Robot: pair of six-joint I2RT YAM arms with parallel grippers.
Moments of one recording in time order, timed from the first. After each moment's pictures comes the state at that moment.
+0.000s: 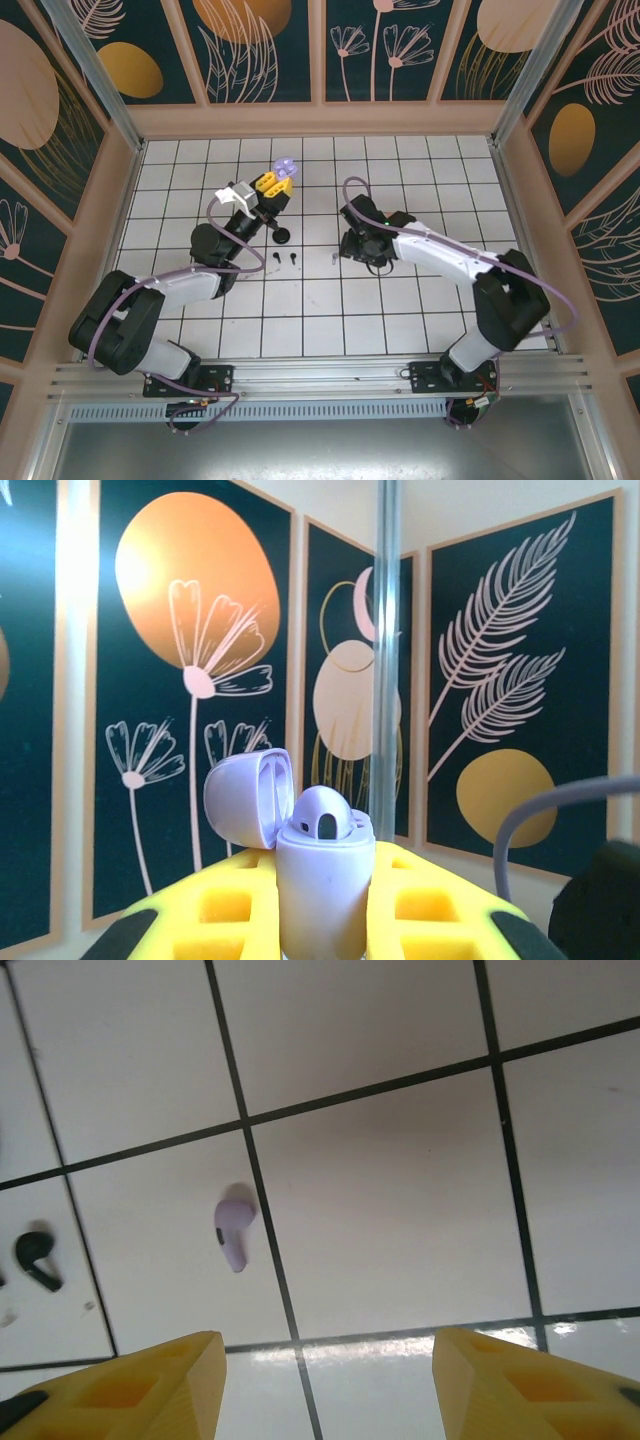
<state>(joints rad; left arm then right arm) -0.50 1.46 0.55 1.40 0.28 -0.19 0.73 1.60 1.10 -0.68 0.10 0.89</state>
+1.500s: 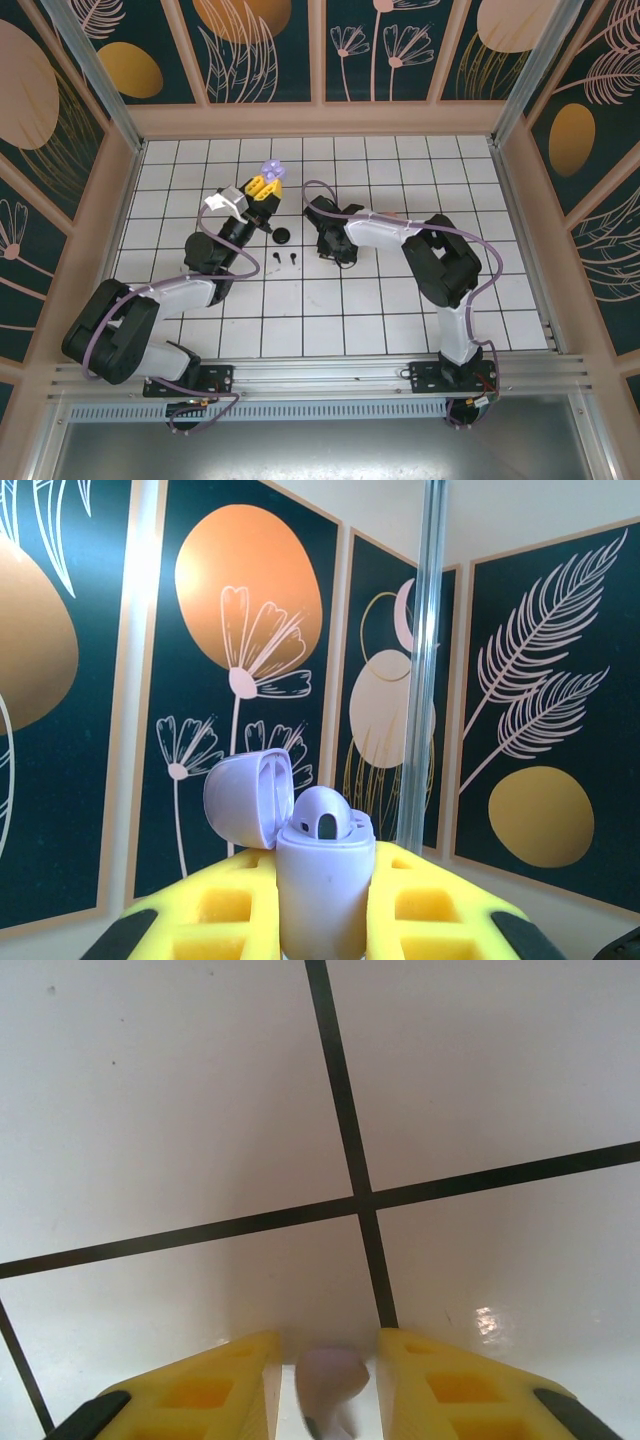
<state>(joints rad) -0.49 1.40 0.48 1.42 0.20 -0.21 0.78 2.00 1.36 -0.68 0.12 0.93</state>
